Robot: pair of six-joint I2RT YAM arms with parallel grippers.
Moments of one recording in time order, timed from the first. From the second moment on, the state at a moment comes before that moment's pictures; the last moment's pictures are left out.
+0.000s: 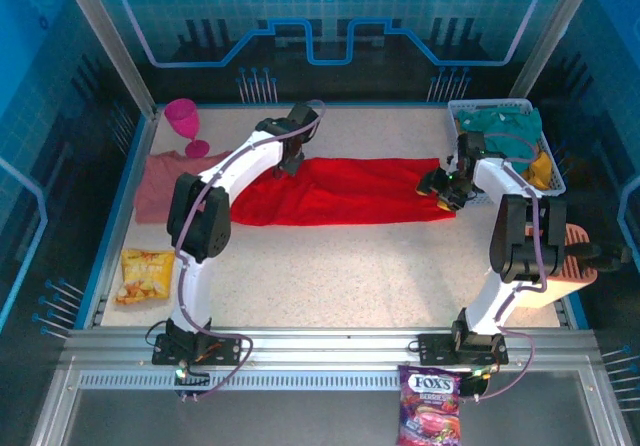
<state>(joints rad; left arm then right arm) -0.42 2.10 1.84 -0.92 -0.47 -0.02 -0.08 1.77 1.22 -0.74 -0.32 0.44</state>
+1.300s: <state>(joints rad) -0.30 2.09 1.65 -0.76 -0.39 -0.06 -0.08 1.77 1.22 -0.74 -0.40 0.44</state>
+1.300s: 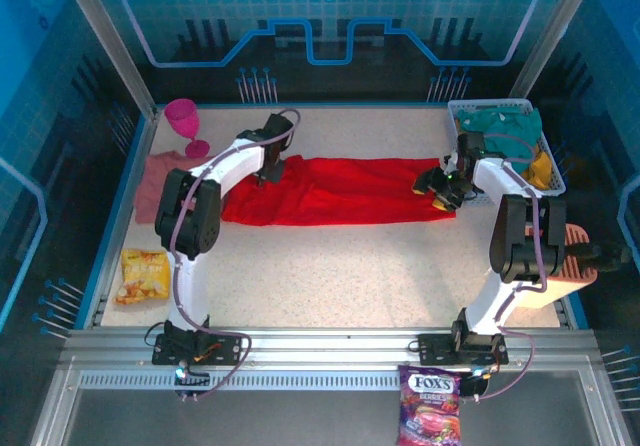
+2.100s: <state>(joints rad) -0.22 1.98 1.48 -0.72 -0.13 -0.12 -0.08 1.77 1.22 -0.73 -0.42 0.43</state>
